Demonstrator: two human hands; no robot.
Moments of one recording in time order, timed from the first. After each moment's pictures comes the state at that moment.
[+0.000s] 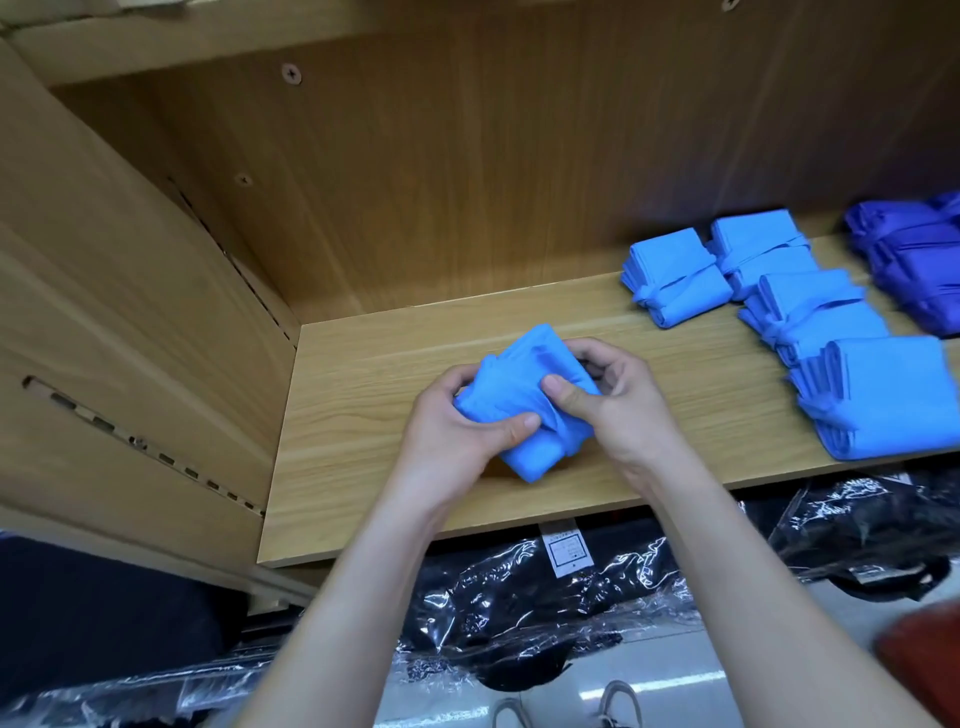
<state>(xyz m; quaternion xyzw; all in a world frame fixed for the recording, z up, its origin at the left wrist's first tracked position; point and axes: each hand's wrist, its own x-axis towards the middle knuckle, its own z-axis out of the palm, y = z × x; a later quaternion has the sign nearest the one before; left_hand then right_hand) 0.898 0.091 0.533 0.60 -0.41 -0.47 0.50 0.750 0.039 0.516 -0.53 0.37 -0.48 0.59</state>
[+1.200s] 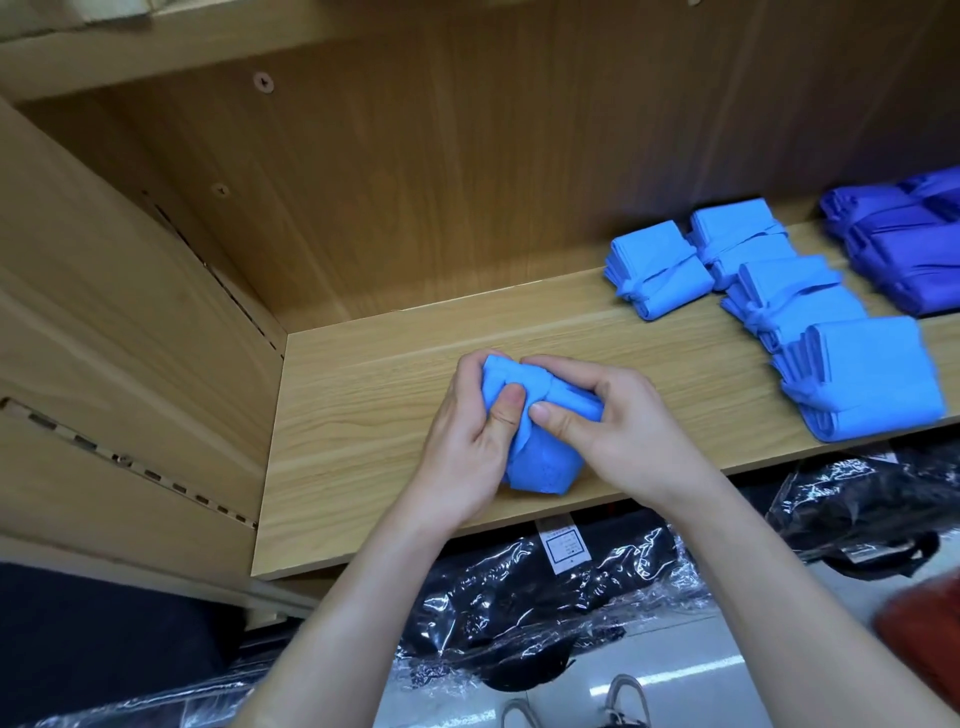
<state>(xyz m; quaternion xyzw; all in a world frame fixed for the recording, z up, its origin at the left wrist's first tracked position) 0.892 0.092 0.524 0.57 -0.62 -0.32 0.42 0.733 0.069 0.539 -0.68 0.43 -0.38 0.46</state>
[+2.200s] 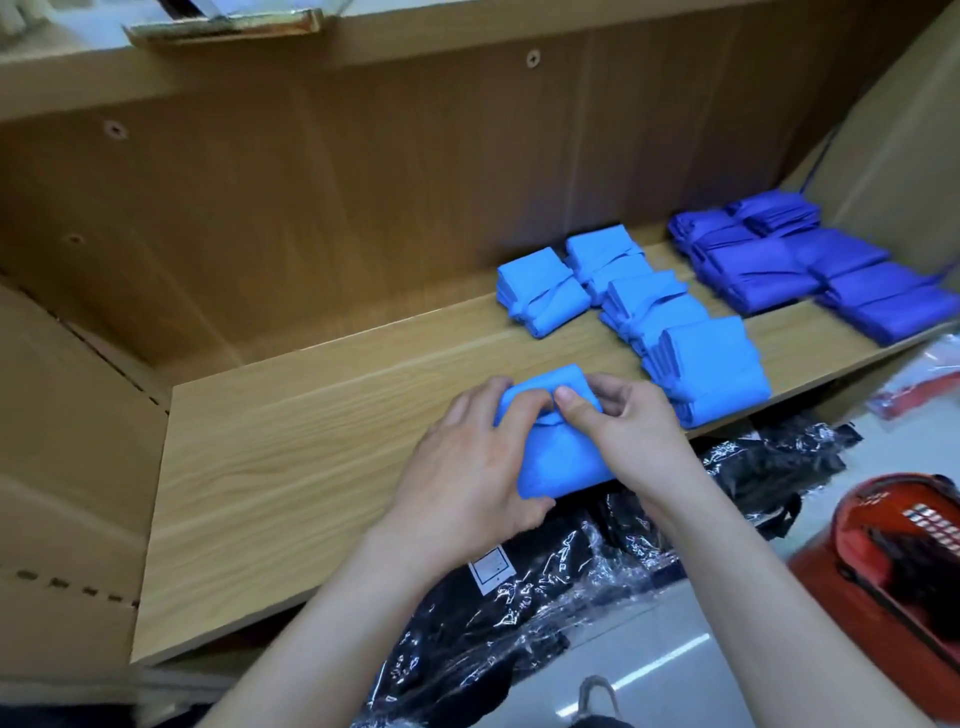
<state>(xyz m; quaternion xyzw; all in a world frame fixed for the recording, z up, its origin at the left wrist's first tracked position) 0.830 0.093 0.538 0.50 -0.85 -0.07 0.12 0.665 0.082 0.534 -0.44 0.56 -0.48 0.51</state>
